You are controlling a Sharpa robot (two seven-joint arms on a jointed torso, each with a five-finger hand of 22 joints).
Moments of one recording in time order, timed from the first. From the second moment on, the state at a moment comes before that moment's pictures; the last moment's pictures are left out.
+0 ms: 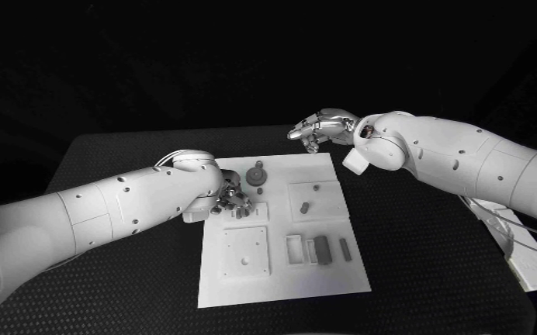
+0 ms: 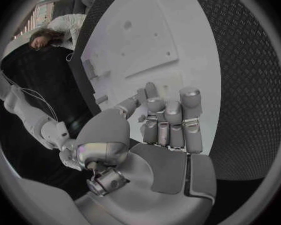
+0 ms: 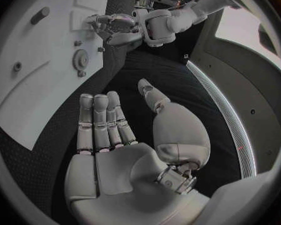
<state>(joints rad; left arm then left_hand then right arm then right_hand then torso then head) 1.27 -0.48 -0.18 1.22 -1.11 0.24 -0.55 0.84 0.05 0.50 -0.04 0.23 1.16 0.02 0.27 0.98 1.18 -0.09 1.18 0.85 1.06 -0.17 1.50 0.81 0.02 1.23 -0.25 0.87 1.31 1.29 -0.65 -0.07 1.07 -0.53 0.14 0.11 0.90 -0.10 0.49 -0.25 0.07 0.80 0.19 0.20 0.64 0.83 0.09 1.09 0.73 0.91 -0.01 1.25 0.86 0.25 0.82 0.08 1.03 1.29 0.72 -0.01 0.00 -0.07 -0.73</state>
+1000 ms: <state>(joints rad) 1.26 -0.47 -0.18 1.21 -1.08 0.22 -0.55 0.84 0.05 0.50 -0.04 0.22 1.16 0.02 0.28 0.99 1.18 -0.09 1.18 0.85 1.06 -0.17 1.50 0.81 0.02 1.23 -0.25 0.87 1.31 1.29 -0.65 -0.07 1.07 -0.53 0.14 0.11 0.90 -0.10 0.49 -0.25 0.07 0.80 0.19 0.20 0.64 0.82 0.09 1.09 0.73 0.91 -0.02 1.25 0.86 0.25 0.82 0.08 1.03 1.29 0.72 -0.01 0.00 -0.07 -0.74</state>
